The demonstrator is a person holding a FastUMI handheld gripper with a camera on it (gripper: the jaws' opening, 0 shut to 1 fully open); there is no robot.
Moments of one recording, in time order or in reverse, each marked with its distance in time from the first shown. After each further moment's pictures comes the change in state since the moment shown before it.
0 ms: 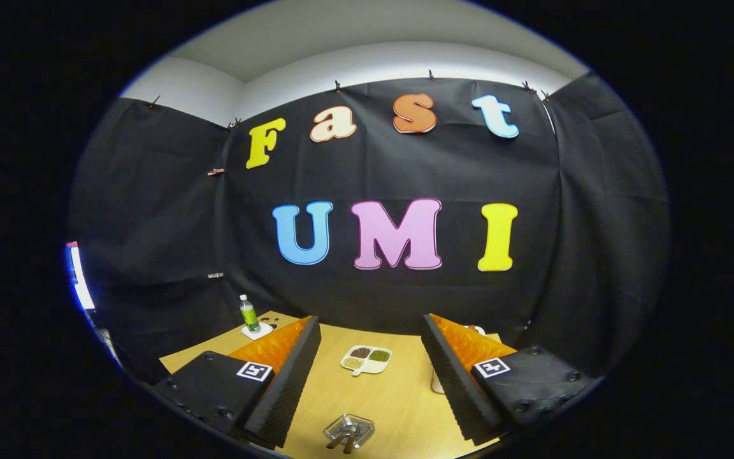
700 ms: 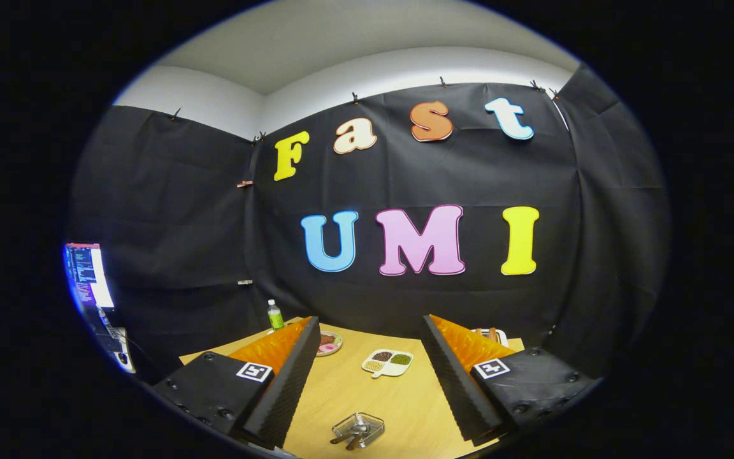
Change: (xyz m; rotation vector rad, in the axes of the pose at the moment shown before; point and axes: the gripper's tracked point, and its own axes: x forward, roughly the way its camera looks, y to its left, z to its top) arm -0.019 0.004 -0.006 0.060 -0.028 0.130
